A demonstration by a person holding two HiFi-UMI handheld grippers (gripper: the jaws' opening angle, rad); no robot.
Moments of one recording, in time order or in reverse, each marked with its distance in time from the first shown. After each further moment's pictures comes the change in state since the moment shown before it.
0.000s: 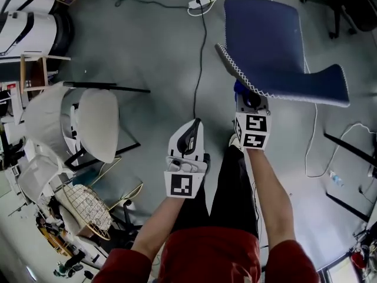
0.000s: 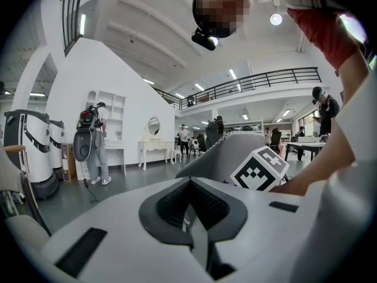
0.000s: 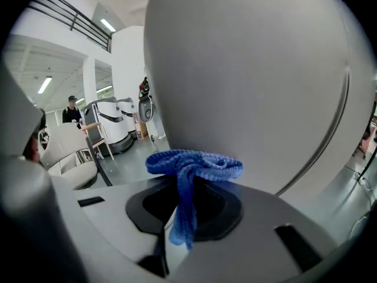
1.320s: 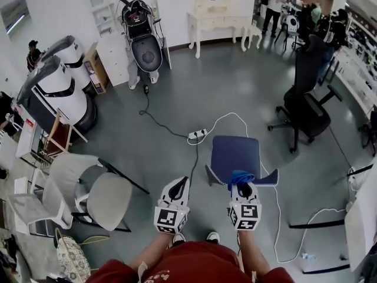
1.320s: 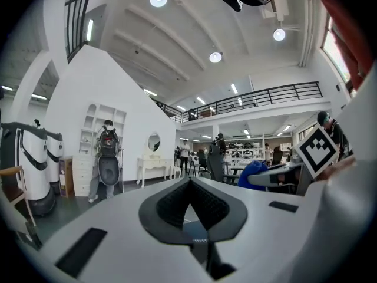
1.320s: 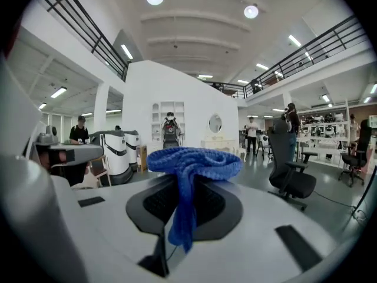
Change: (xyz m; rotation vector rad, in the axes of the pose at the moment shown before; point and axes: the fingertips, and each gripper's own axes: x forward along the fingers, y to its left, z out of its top) left arm -0.038 0.058 0.268 -0.120 -0.156 0.025; right arm -0.235 0.017 0.276 -0.074 -0.325 -0.007
